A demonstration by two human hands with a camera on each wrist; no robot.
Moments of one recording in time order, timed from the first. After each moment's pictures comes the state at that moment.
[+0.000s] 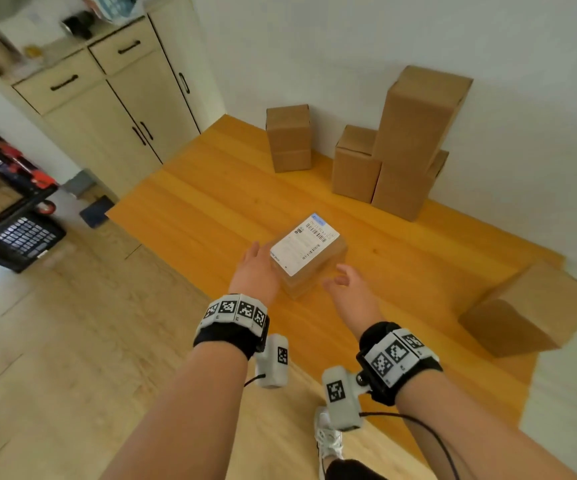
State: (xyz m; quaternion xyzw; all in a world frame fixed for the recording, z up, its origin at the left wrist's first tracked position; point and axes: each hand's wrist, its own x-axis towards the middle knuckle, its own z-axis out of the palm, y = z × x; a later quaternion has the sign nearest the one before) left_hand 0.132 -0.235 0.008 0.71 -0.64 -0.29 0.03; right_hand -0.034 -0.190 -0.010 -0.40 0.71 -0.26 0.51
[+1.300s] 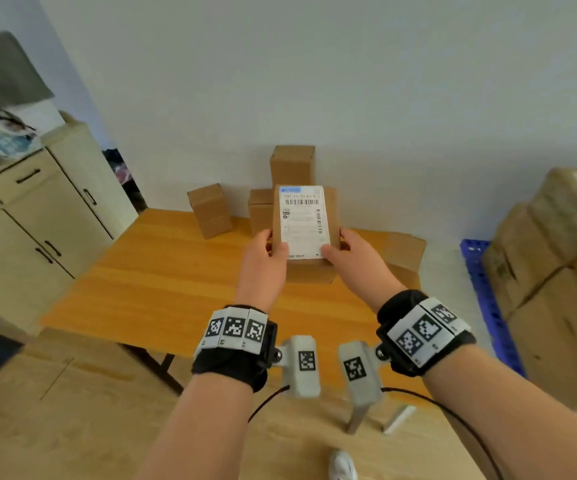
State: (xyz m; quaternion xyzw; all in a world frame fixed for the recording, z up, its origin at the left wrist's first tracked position) left_hand 0.075 -0.132 0.156 0.52 -0.68 -0.42 0.30; right_hand -0.064 -0.070 0.152 -0.45 0.74 -0.41 0.30
